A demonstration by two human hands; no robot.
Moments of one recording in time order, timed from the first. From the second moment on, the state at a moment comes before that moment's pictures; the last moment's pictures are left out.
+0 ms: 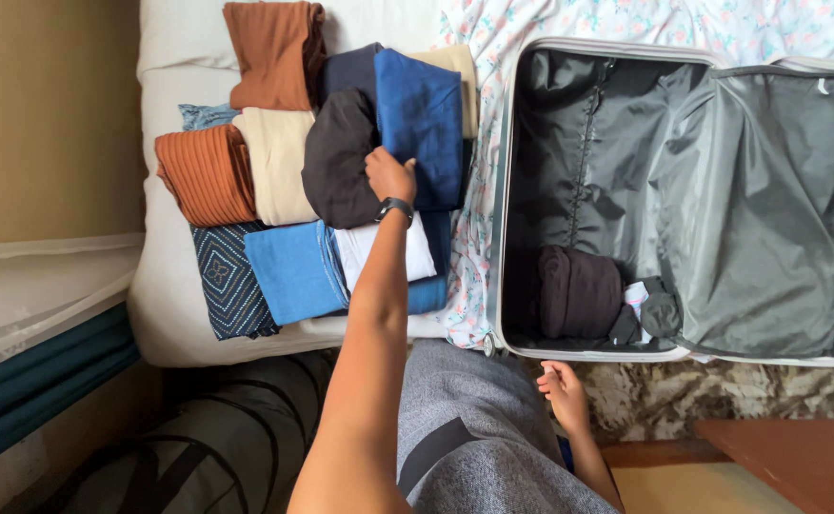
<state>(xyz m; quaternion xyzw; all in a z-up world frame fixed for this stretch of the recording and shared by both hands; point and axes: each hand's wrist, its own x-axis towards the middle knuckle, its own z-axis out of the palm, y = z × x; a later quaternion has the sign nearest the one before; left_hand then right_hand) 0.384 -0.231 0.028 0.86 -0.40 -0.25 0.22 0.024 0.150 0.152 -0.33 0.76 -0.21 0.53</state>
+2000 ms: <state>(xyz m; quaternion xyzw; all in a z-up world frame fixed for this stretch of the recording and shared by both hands) 0.171 0.027 0.353 0.50 -0.44 -0.60 0.44 -0.020 0.017 0.261 -0.08 0.27 -0.52 0.81</state>
